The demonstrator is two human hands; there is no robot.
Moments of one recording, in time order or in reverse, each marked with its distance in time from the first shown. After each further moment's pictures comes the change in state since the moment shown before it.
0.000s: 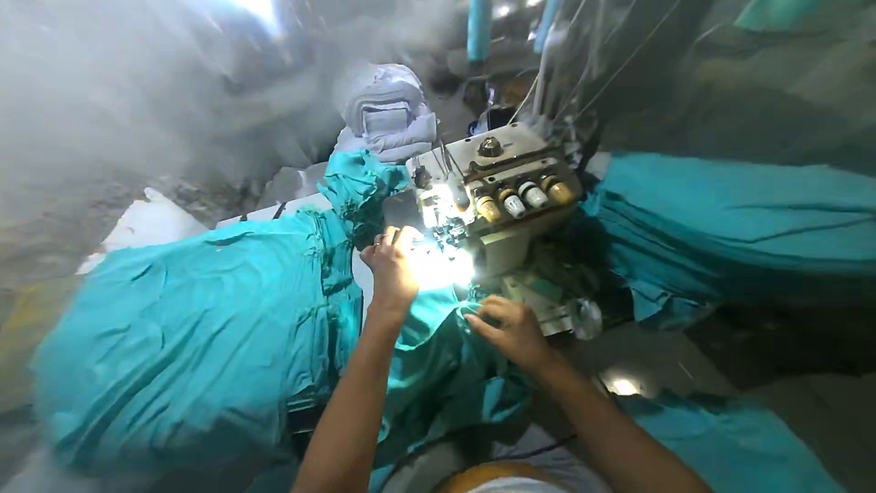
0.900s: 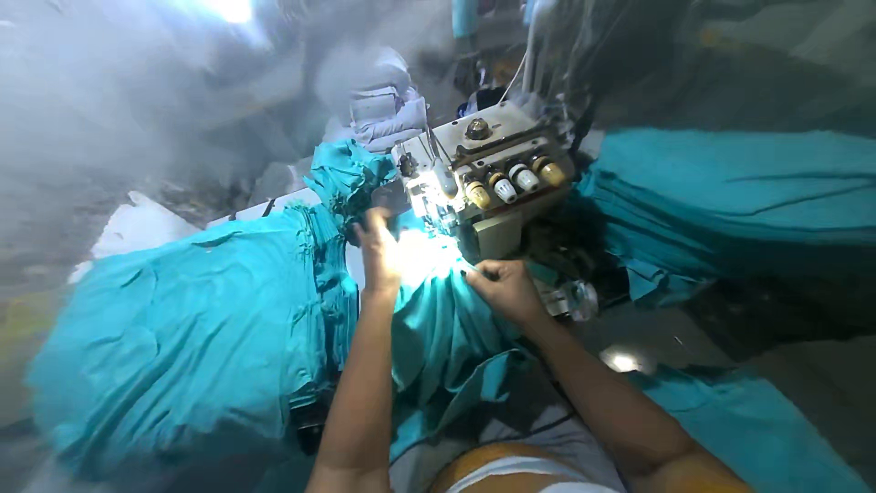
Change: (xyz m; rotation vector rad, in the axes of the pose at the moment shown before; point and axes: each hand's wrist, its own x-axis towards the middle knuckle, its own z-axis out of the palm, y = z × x) left_hand 0.006 -0.017 0.015 -0.193 0.086 -0.127; right_hand 0.043 -0.033 -0.020 0.226 -0.004 0.427
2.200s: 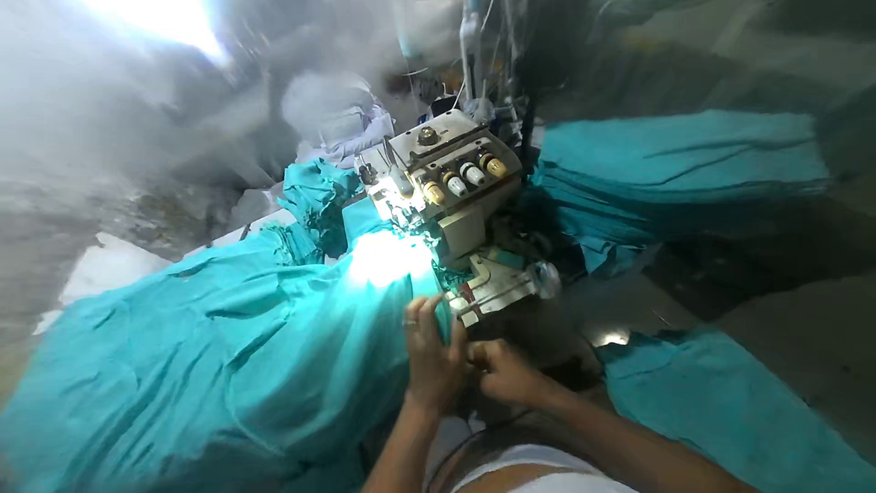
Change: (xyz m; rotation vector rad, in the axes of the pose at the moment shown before) left_hand -0.153 0.055 0.022 -0.148 -0.006 0.207; right_hand -0.113 0.043 -0.003 0.024 -0.431 0.095
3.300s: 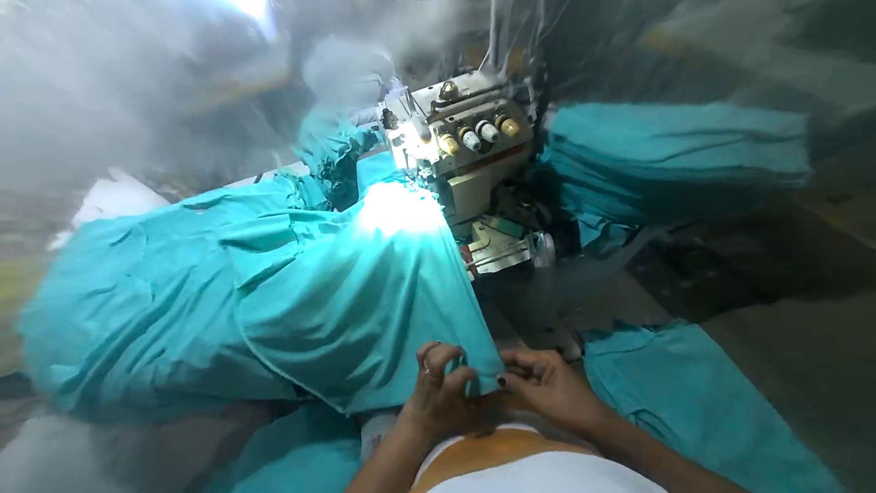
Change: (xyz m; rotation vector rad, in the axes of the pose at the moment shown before) left_hand -0.120 -0.011 -0.011 -0.139 0.099 0.476; right_hand -0.105 -0.024 0.006 0.322 0.129 -0.007
